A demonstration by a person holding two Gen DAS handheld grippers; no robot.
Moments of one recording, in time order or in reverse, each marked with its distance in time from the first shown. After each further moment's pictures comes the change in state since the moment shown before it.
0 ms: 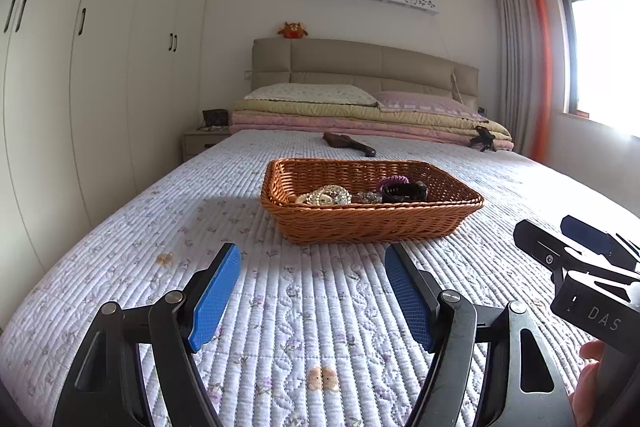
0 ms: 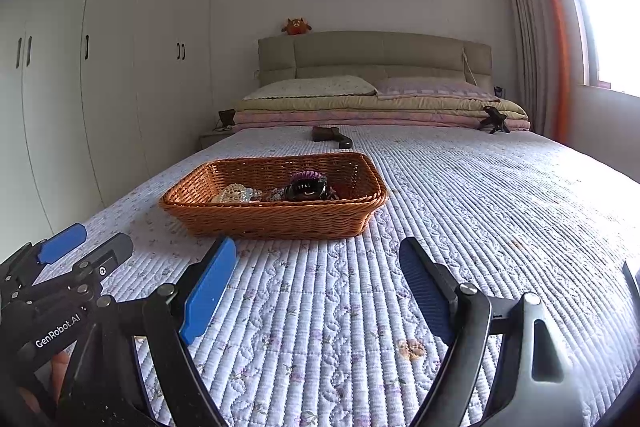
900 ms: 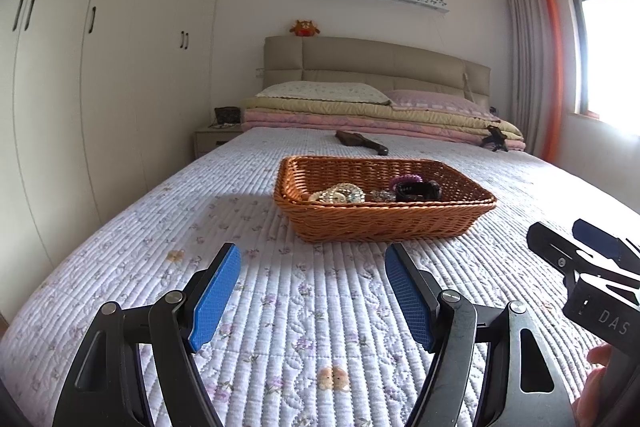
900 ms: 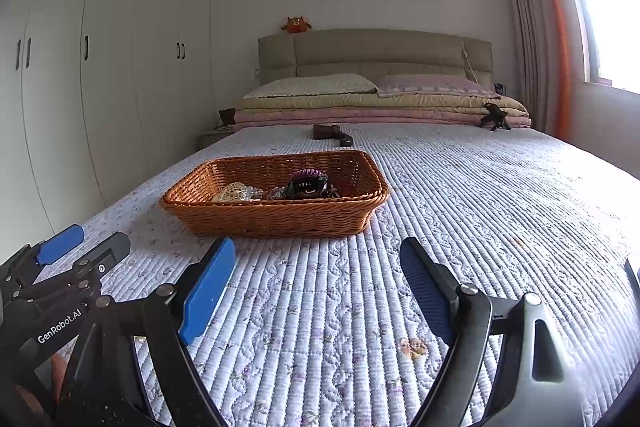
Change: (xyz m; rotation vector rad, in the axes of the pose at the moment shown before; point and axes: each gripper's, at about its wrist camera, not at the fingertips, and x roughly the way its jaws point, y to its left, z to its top) left arm 0.003 0.003 0.000 -0.010 0.006 0.060; right arm 0.000 -0.003 -0.001 0.006 0.007 0.008
